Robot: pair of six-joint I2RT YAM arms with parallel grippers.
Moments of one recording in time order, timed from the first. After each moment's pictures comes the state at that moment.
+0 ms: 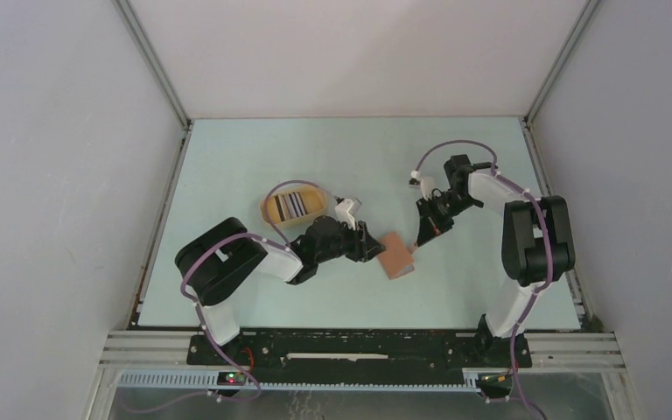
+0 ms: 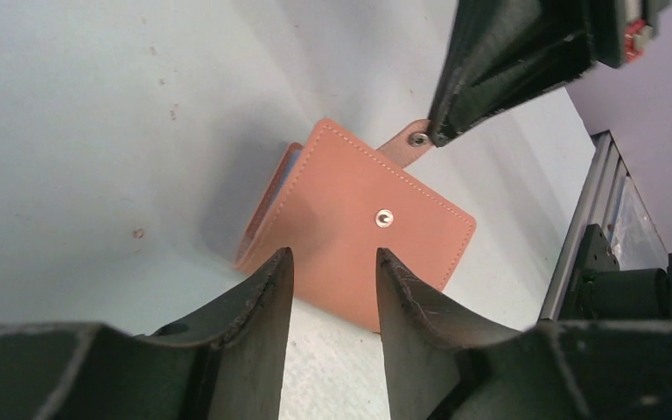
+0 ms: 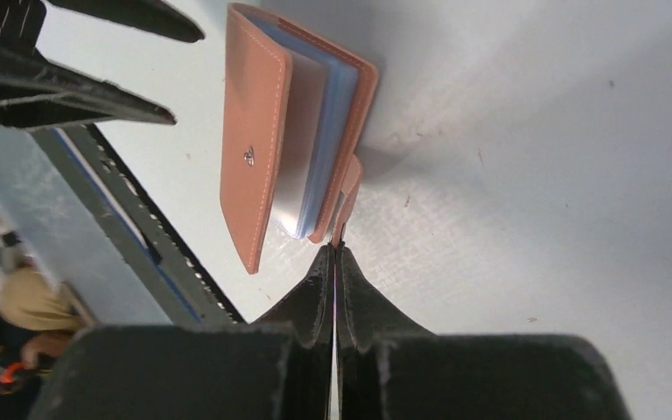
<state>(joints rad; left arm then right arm) -0.84 1.78 0.62 0.83 0.21 -0.61 0.12 1.82 1.20 -0.93 -0.71 -0.44</state>
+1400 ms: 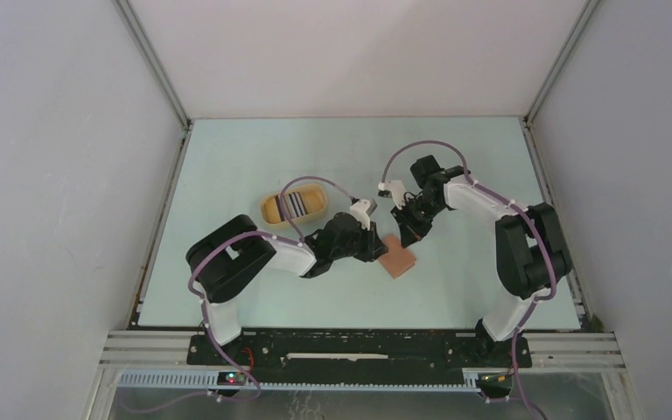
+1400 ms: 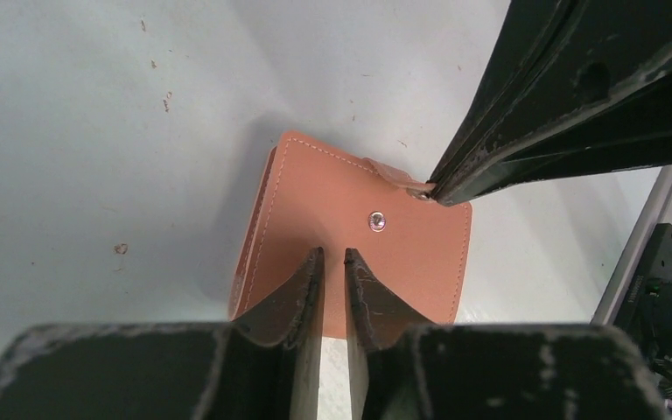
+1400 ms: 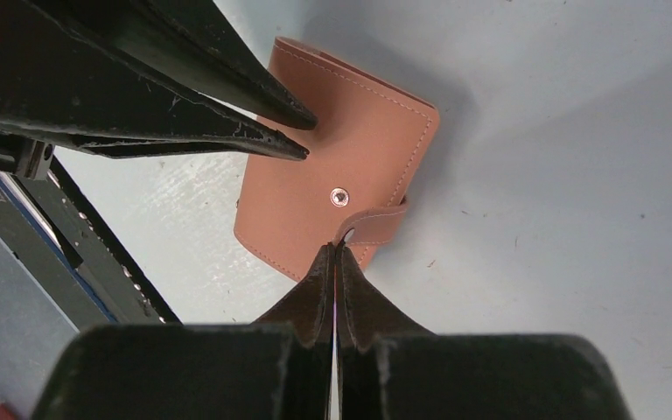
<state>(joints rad) -0.89 1.84 0.76 0.61 0.13 -0.57 0.38 1.73 1.20 -0.84 -0.51 -0.49</state>
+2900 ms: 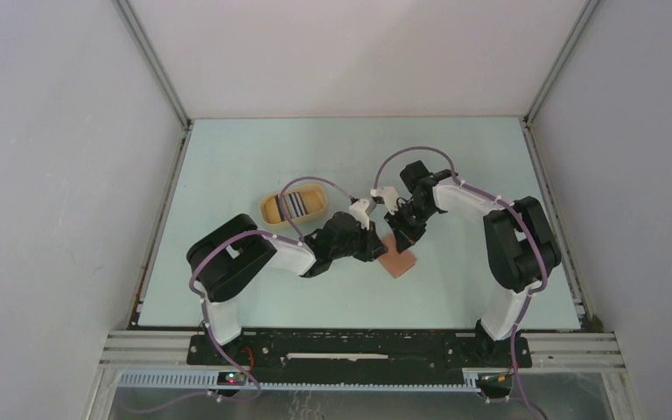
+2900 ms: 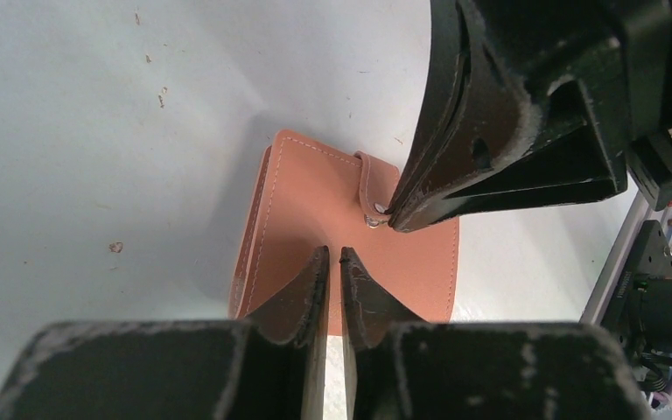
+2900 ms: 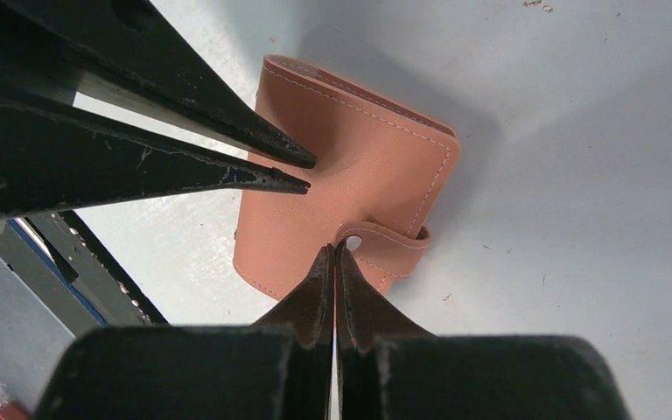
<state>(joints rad) -0.88 1.85 0.76 0.62 0.15 -0.59 0.43 1.80 1.20 -0.81 -0.49 -0.45</state>
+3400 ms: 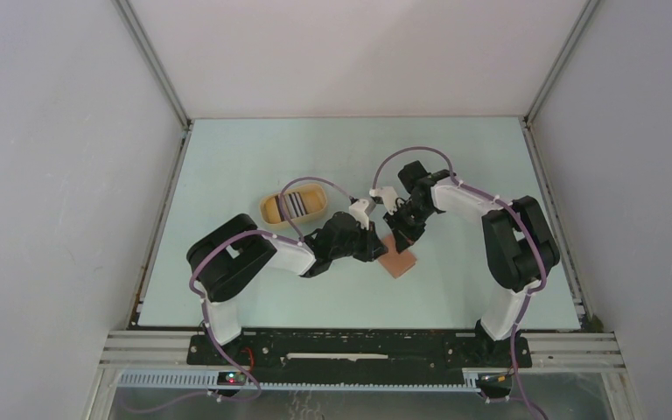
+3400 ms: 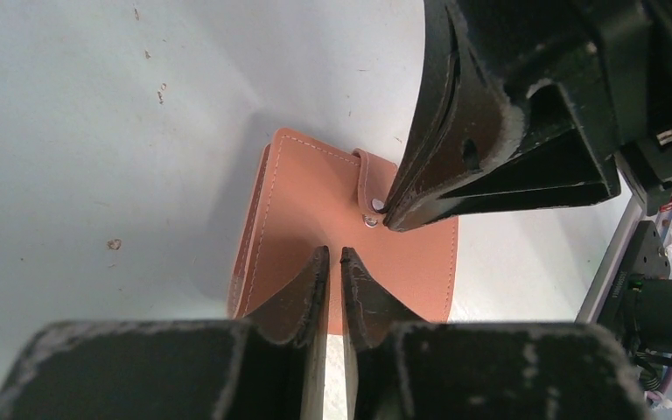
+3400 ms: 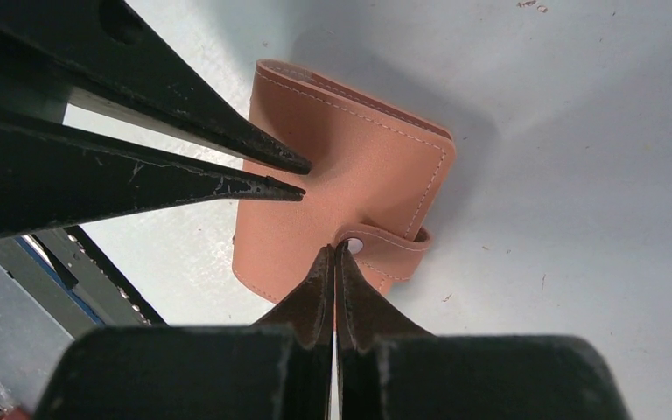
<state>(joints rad) -0.88 1.85 0.76 0.62 0.16 -0.60 0.45 1.81 1.21 -0.80 -0.46 -0.43</state>
